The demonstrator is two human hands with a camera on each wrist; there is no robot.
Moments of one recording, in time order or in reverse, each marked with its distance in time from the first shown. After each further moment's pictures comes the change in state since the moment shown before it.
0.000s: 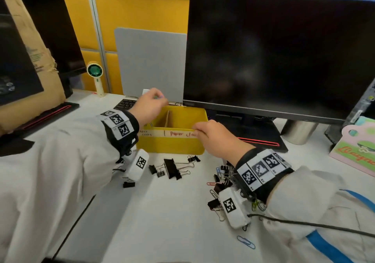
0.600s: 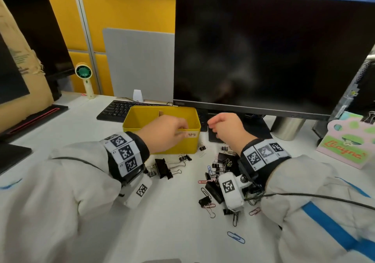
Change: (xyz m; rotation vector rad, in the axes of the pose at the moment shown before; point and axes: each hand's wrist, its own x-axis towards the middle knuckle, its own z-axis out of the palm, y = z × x) left_hand -0.049 0.007 0.049 0.709 -0.318 0.485; right_hand 0.005 0.048 -0.017 0.545 0.320 0.409
